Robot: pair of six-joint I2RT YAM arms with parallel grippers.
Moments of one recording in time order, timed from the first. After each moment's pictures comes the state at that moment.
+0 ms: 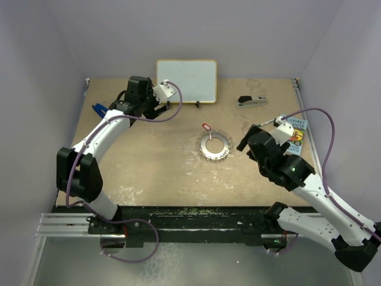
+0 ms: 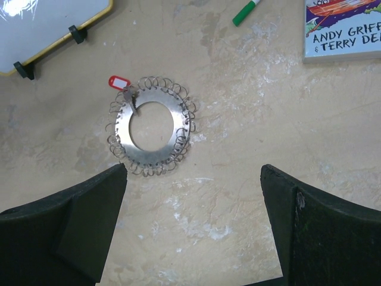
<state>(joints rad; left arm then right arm) -0.32 1.62 1.38 -0.38 -0.03 0.76 0.73 0.87 0.96 -0.85 0.75 0.94</state>
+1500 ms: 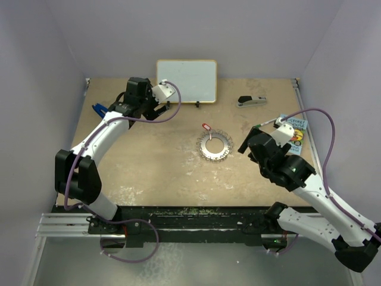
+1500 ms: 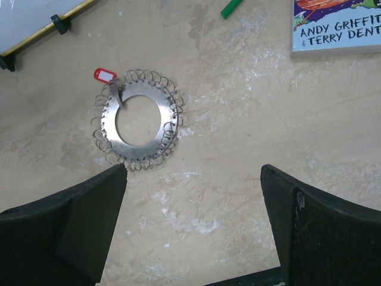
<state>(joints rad) -0.32 1.59 1.34 -0.36 -0.03 0.71 0.73 0.85 0.96 -0.91 0.75 0.93</state>
